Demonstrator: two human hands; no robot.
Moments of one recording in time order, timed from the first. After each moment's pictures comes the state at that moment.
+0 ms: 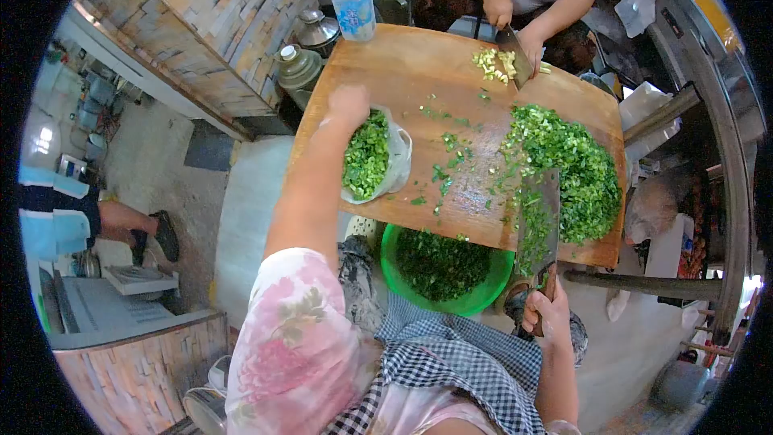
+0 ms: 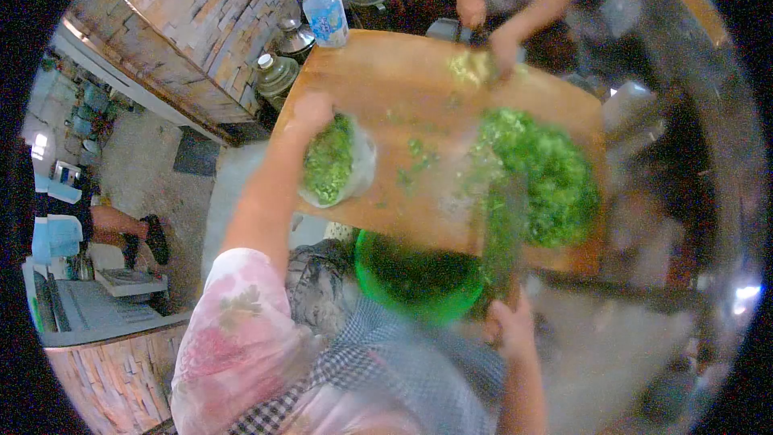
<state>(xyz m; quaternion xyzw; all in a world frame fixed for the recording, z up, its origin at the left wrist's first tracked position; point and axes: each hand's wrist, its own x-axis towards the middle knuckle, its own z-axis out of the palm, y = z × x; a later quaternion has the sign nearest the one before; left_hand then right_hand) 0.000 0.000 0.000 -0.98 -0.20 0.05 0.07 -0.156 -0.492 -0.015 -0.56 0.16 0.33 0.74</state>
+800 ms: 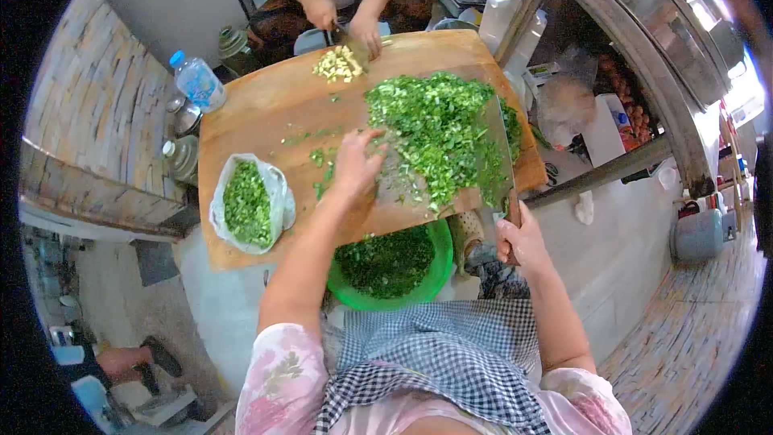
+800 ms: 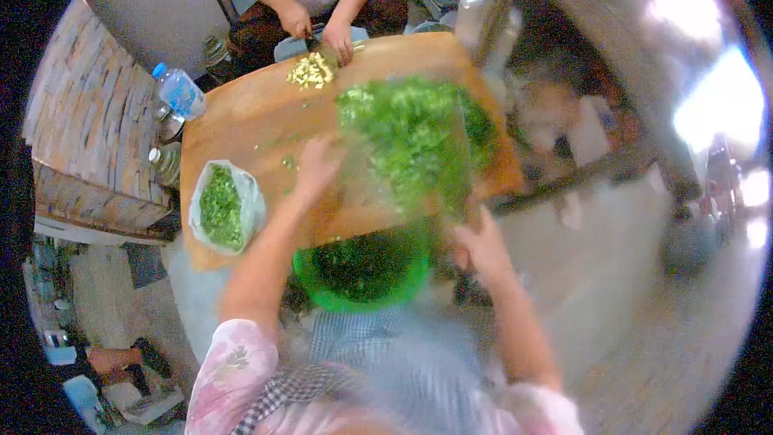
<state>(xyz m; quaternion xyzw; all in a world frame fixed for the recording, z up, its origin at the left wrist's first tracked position) 0.012 -0.250 -0.073 -0.95 0.09 -0.14 -0.27 -0.122 -0.552 -0.025 -0.63 0.19 0.18 0.73</state>
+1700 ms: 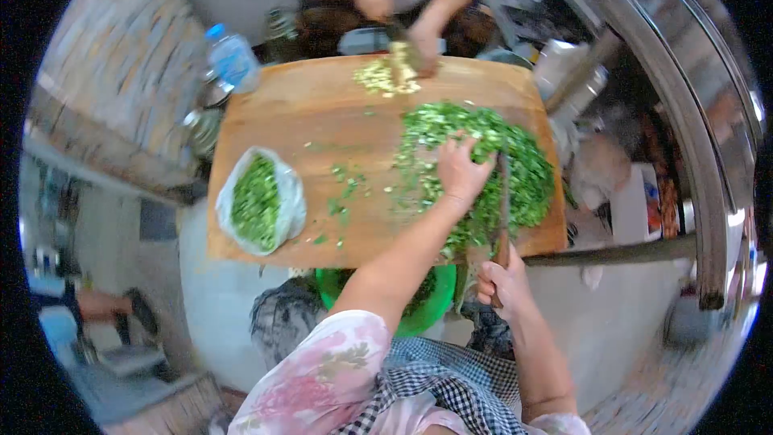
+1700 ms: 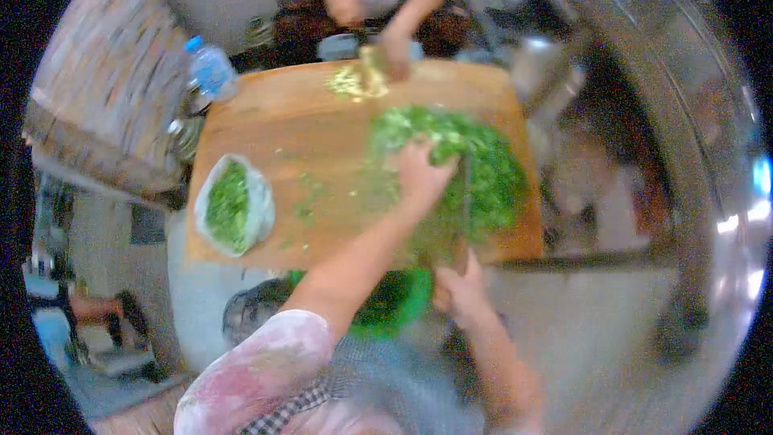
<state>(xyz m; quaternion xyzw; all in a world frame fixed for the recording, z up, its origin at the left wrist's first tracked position) 0.083 -0.393 -0.104 -0.90 -0.07 -0.27 -0.35 -0.071 -0.516 -0.045 -0.54 0.17 0.28 0.77</state>
